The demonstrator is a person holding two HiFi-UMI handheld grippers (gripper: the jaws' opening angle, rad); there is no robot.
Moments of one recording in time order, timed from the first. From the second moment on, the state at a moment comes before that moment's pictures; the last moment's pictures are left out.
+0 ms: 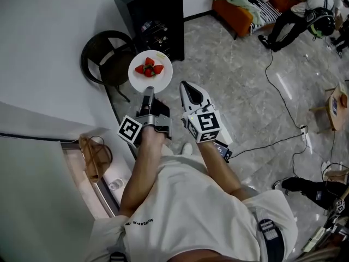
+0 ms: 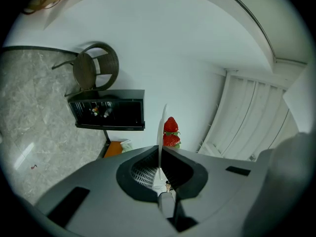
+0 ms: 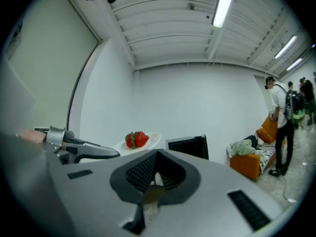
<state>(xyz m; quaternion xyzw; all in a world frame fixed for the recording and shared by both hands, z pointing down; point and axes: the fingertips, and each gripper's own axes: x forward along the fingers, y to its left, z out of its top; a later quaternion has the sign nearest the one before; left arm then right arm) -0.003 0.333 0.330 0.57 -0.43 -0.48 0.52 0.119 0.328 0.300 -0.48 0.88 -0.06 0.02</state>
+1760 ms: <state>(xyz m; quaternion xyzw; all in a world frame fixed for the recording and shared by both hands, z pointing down) -0.031 0.133 0.406 0.52 -0.43 -0.47 0.56 0.080 0.130 0.355 -0.47 0.88 -0.07 -0.02</state>
